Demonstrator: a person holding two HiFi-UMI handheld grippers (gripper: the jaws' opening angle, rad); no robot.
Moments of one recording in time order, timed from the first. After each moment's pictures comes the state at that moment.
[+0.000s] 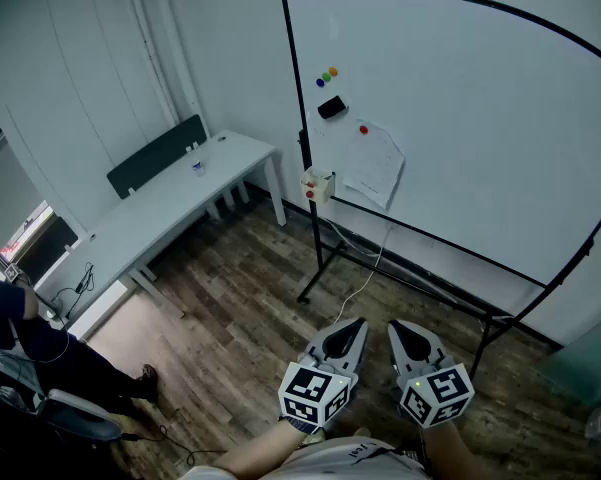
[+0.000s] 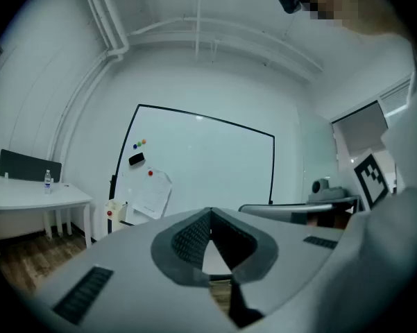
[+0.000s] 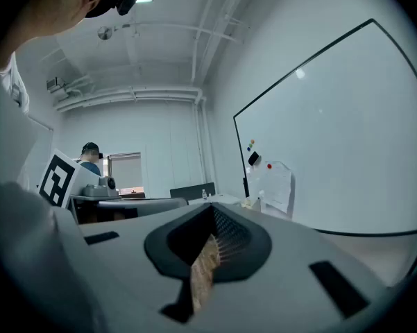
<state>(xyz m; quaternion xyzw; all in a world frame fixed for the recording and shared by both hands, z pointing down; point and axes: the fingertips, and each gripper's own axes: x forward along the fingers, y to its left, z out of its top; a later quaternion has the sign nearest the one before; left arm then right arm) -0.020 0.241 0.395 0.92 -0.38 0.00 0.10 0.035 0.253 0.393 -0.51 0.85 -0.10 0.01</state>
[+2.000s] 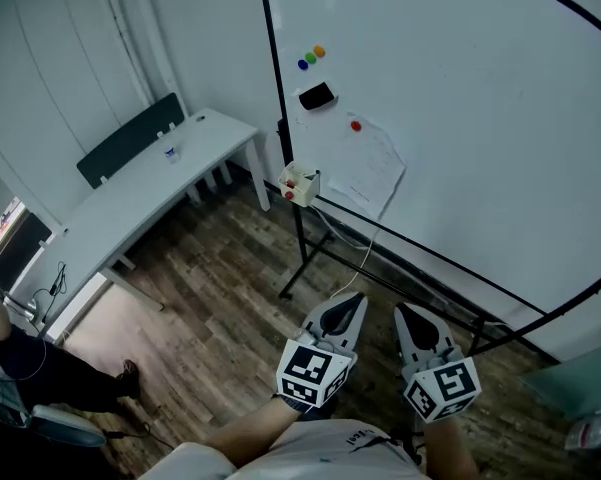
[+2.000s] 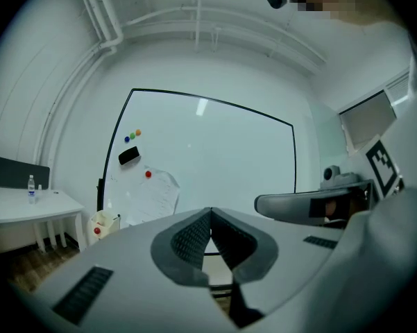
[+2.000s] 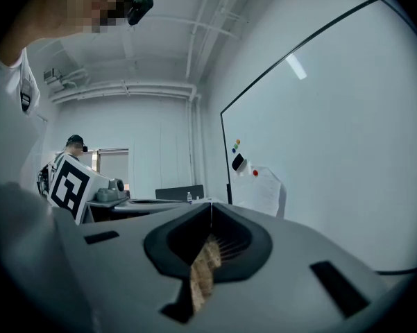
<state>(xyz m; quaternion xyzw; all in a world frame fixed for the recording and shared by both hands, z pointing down) 0.040 0.050 0.407 0.92 -0.38 0.01 0.08 0.102 0.080 0.385 -0.53 0.85 -0.07 0.00</state>
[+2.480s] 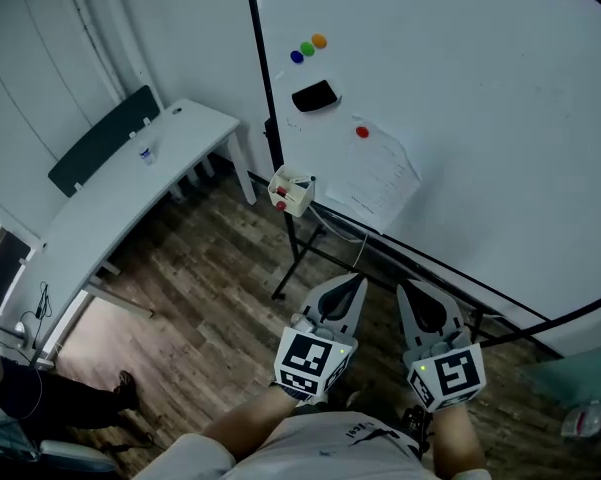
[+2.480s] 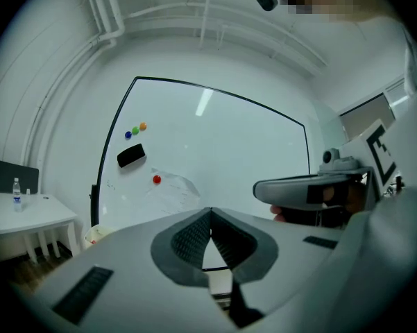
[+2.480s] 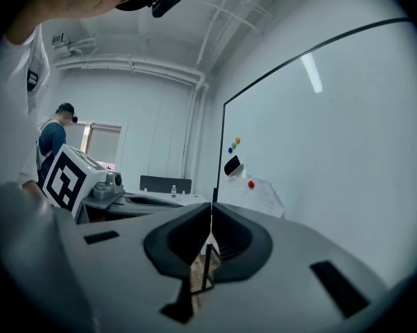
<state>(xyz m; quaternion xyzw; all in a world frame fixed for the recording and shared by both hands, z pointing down) 0.025 -0.087 0.403 0.93 -0.36 0.00 0.07 0.081 -0.059 0.360 -0.55 0.83 0.02 -0.07</state>
